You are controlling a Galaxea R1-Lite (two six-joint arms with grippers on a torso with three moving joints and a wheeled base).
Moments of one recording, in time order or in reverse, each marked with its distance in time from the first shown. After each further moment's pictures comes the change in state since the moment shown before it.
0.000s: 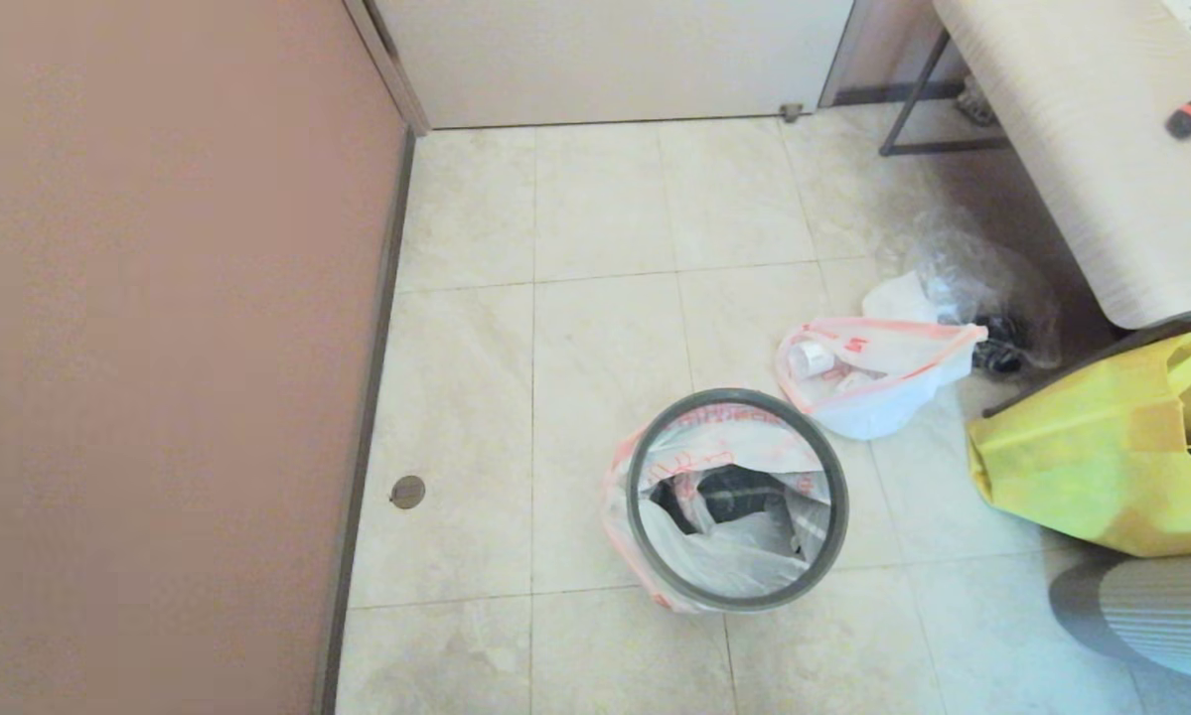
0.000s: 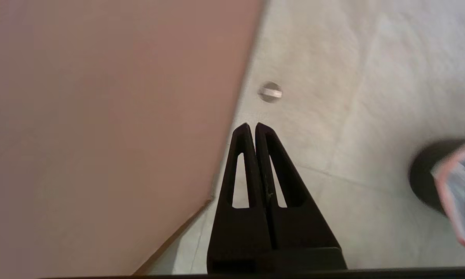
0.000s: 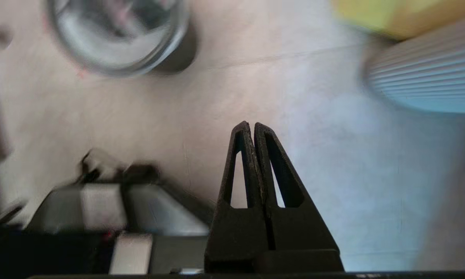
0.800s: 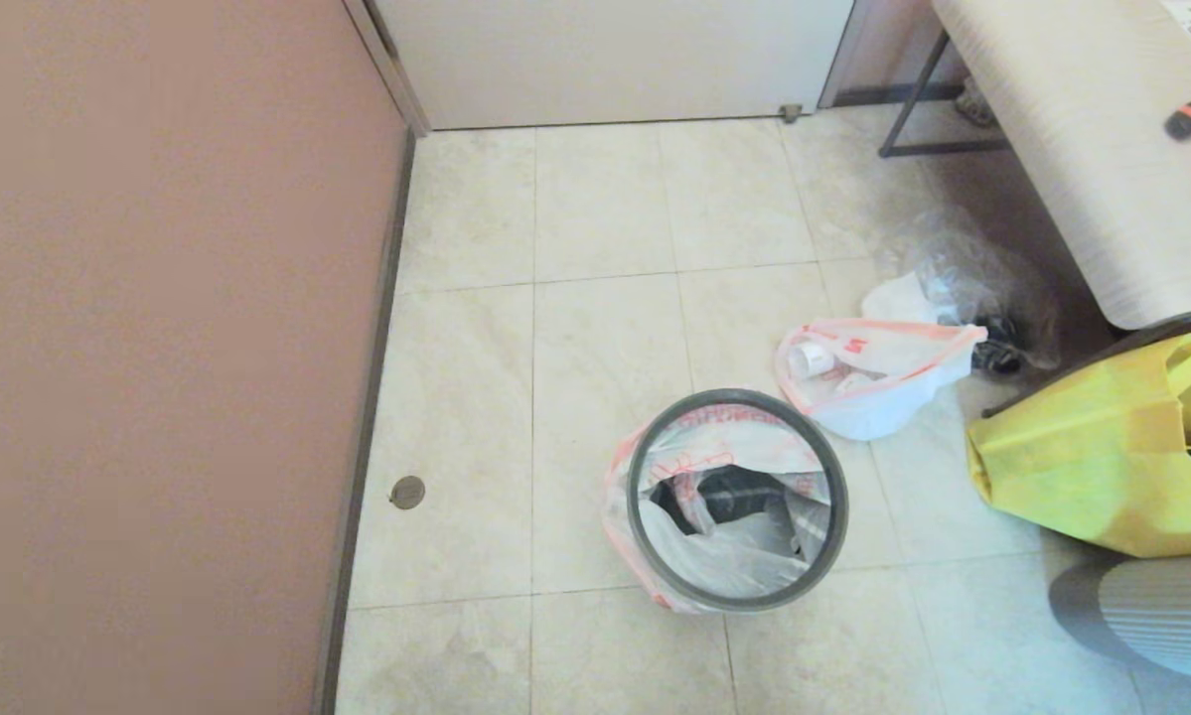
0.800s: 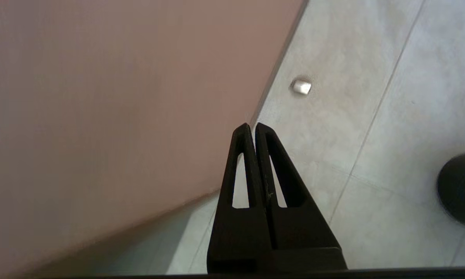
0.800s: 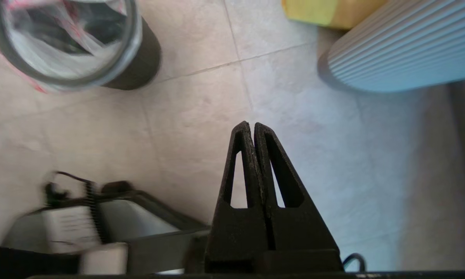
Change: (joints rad) left arm 0.178 -0.522 0.449 -0.046 -0.072 -0.002; right arm -0.126 -0.228 0.053 0.111 -0.031 -0.026
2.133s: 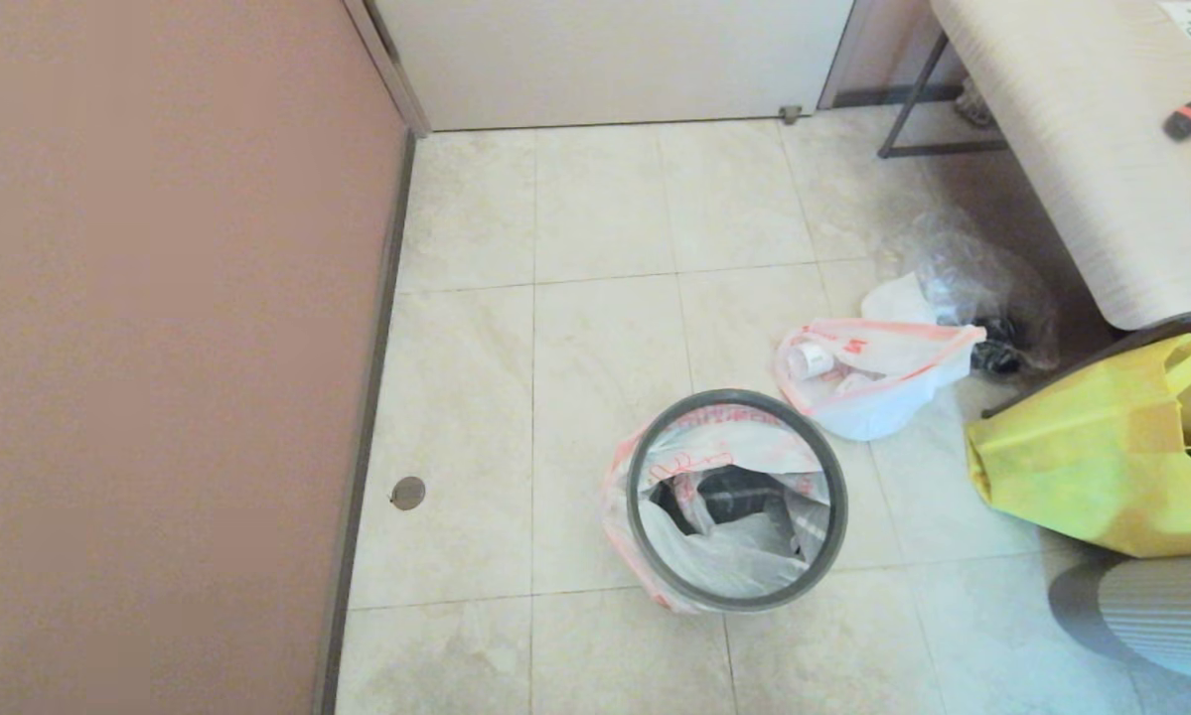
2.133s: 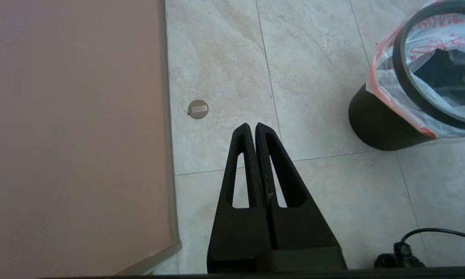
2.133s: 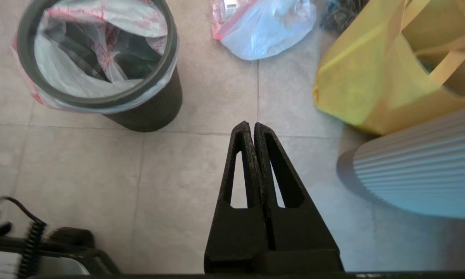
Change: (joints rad) left arm 0.050 -0.338 0.483 -0.426 -0.529 0.304; right arm -0.004 -0.082 0.636 -0.839 0.160 -0.225
